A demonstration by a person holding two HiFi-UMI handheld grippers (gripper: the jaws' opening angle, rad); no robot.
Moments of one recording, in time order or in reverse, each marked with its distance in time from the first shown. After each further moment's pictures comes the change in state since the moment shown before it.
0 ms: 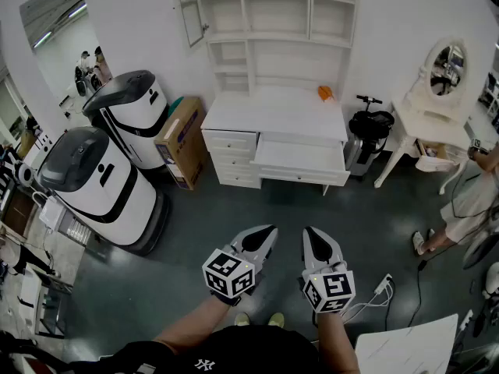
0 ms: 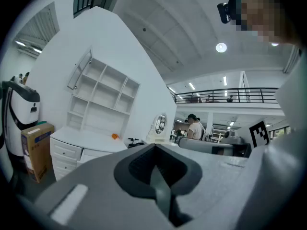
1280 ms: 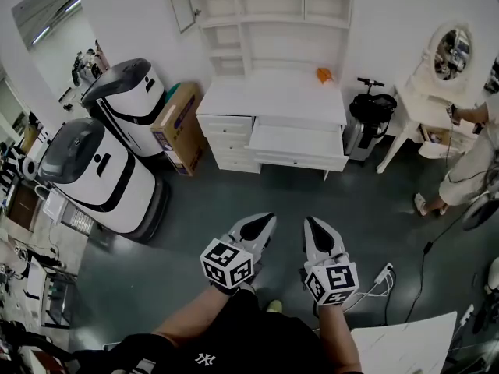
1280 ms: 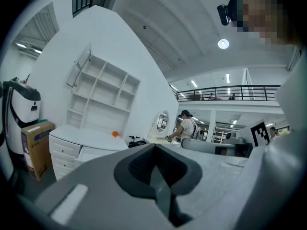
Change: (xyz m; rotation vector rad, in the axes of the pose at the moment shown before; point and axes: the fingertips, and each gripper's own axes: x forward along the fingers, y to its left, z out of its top) left arm 0.046 -0.013 -0.017 0.001 0.017 0.032; right arm -0.009 -0.052 -0.013 0.068 -0.009 0.029
